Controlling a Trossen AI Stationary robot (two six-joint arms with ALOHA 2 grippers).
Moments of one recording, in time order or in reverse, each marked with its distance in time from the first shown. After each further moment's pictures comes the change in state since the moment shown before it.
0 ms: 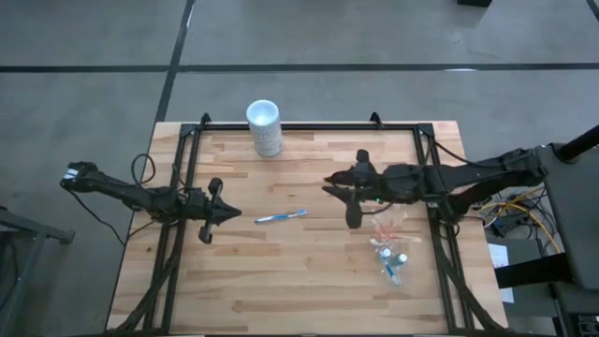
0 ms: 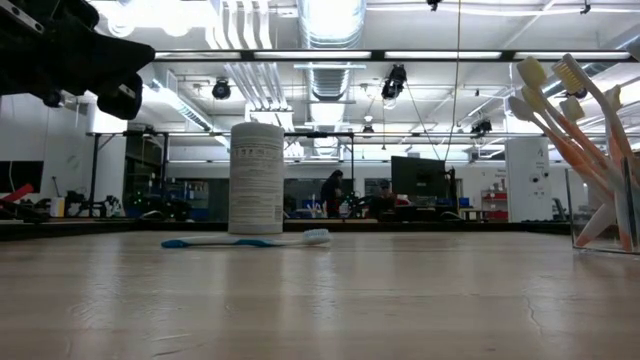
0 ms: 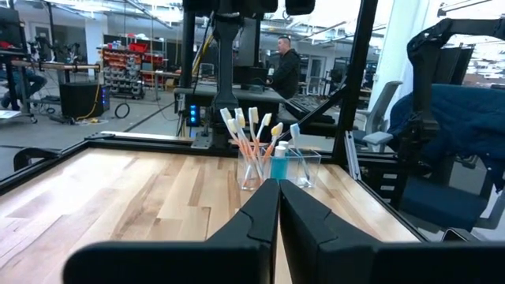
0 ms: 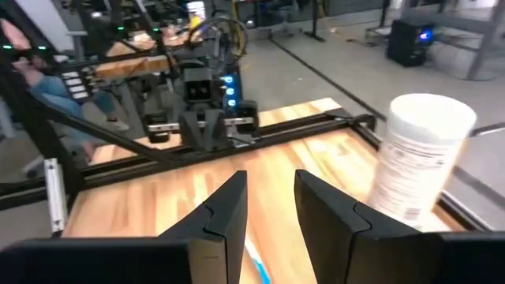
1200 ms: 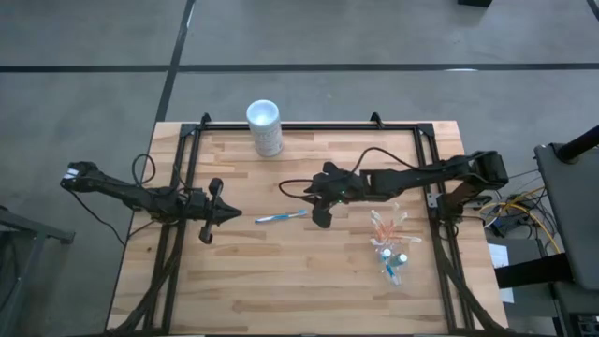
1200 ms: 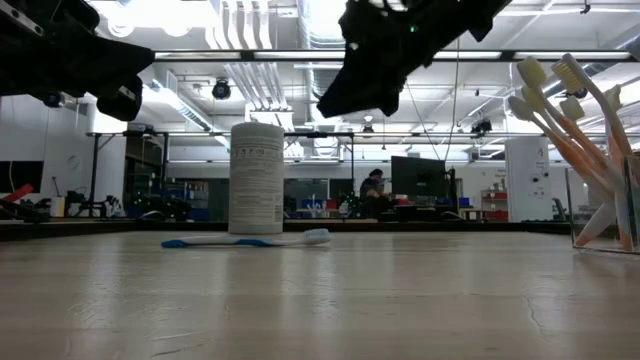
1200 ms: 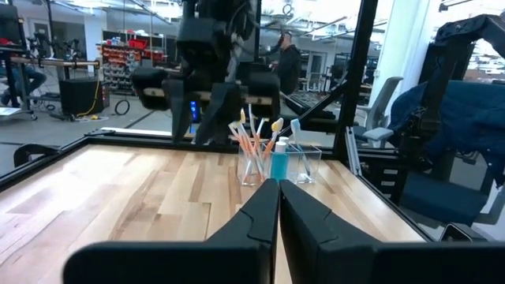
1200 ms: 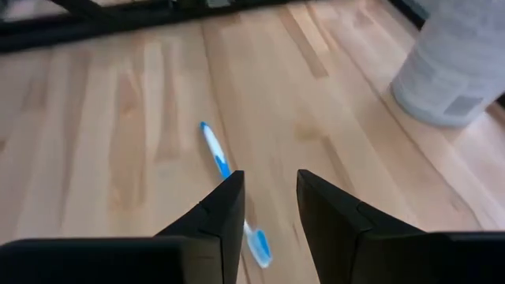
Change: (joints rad) left arm 0.000 0.000 0.000 -0.012 0.000 0.000; right arm -0.212 0.366 -0.066 0.081 -0.256 -0.032
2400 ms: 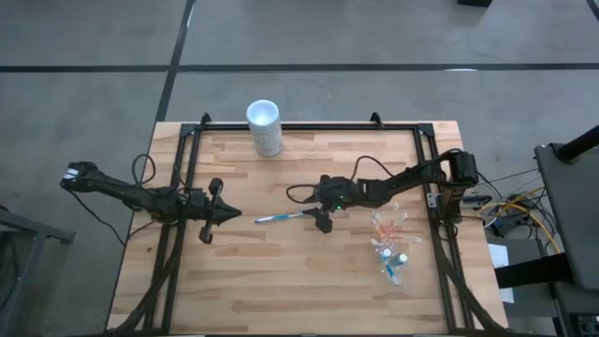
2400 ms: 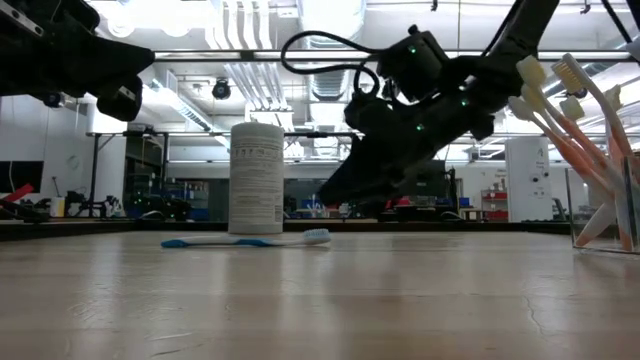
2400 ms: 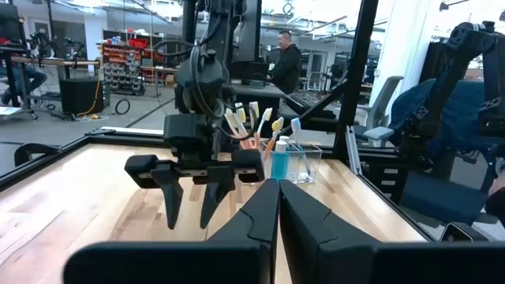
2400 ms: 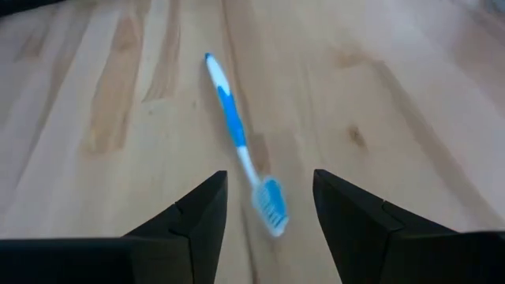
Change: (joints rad) left arm 0.000 0.000 0.000 -0.004 0.000 0.000; right arm -0.075 0.230 -0.274 0.540 -0.208 0.017
